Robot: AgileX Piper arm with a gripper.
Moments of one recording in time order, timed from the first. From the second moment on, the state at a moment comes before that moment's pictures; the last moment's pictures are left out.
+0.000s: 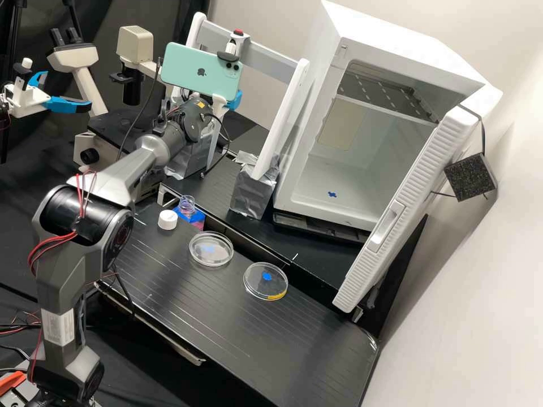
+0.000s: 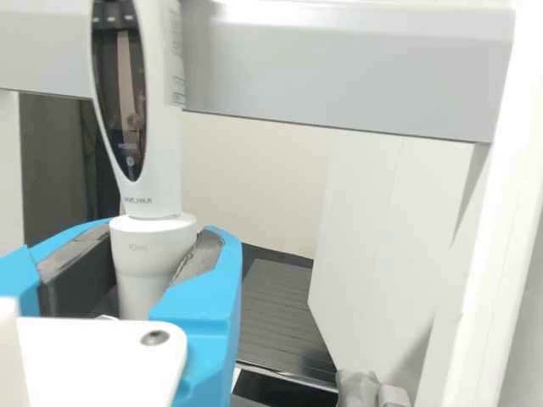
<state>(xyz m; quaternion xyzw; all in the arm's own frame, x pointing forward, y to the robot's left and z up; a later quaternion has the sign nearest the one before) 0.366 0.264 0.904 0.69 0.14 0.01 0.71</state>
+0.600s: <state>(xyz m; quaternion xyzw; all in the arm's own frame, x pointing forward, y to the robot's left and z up) 0.338 0.230 0.911 0.71 0.14 0.03 0.69</state>
